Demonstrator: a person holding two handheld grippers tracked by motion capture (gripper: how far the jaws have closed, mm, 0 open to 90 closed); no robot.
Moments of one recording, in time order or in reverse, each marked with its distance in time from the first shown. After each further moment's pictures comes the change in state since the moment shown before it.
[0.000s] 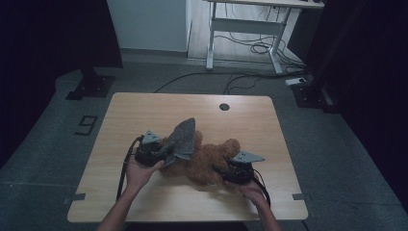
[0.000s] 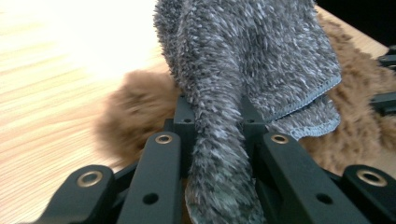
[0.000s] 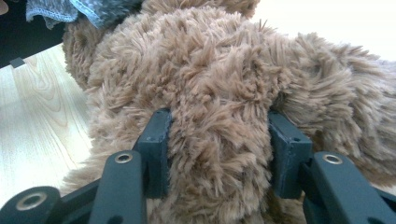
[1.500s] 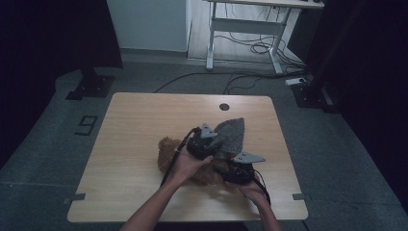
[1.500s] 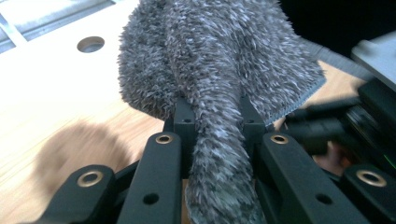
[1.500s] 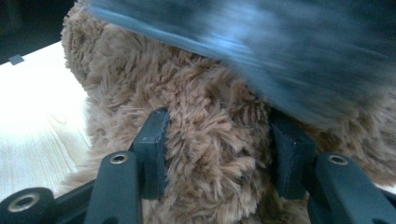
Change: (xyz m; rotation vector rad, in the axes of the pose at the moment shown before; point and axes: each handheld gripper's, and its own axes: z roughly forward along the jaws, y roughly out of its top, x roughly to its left) left arm -0.126 0.082 0.095 0.040 -0.120 0.222; right arm 0.000 -0.001 -0.003 0.003 -0.003 -0.012
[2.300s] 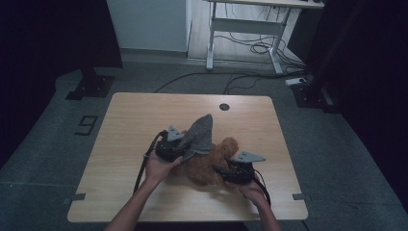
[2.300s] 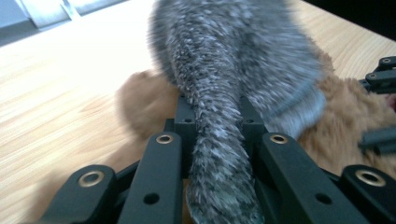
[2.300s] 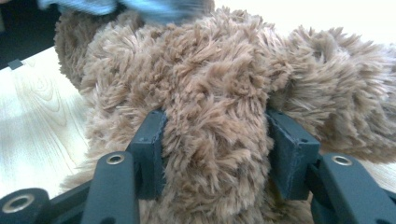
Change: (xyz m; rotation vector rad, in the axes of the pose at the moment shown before) left arm 0.062 -0.071 -0.077 -0.042 0.167 -0.082; right arm -0.002 -0.001 0.001 0.008 -0.002 0.036
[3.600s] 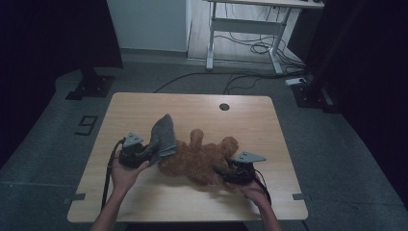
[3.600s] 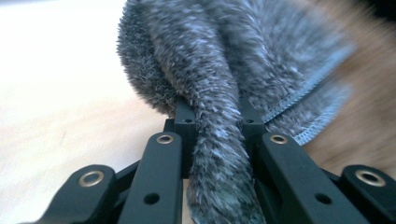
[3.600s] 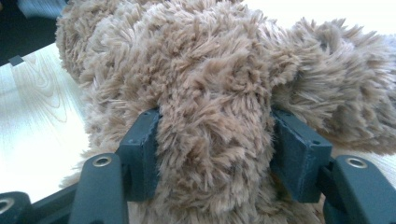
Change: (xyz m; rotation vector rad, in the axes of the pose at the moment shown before) left arm 0.053 -0.041 -0.048 -0.079 -0.017 -0.165; right arm -0.001 0.000 -0.002 0.010 0.003 -0.008
